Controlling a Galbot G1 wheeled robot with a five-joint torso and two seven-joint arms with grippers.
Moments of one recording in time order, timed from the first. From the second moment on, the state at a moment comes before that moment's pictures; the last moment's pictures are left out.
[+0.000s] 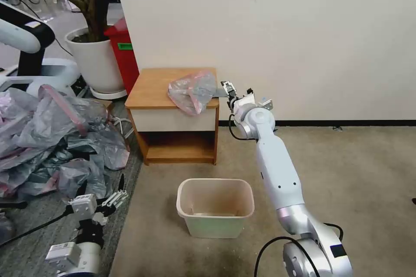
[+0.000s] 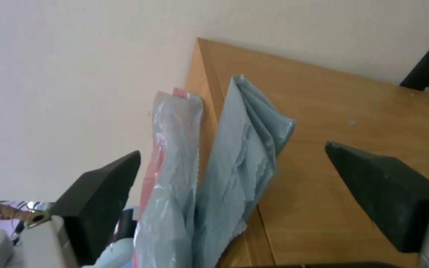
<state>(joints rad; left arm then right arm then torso) 1.82 -1.61 -0.80 -2.26 -0.17 0.00 0.07 -0.50 1.61 0.36 1.24 1.40 -0.25 0.43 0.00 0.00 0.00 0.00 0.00</state>
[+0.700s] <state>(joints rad) 1.82 -1.61 -0.81 -2.25 -0.17 0.00 0.06 -0.47 1.61 0.35 1.20 1.35 -0.25 0.42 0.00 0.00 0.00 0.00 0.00</state>
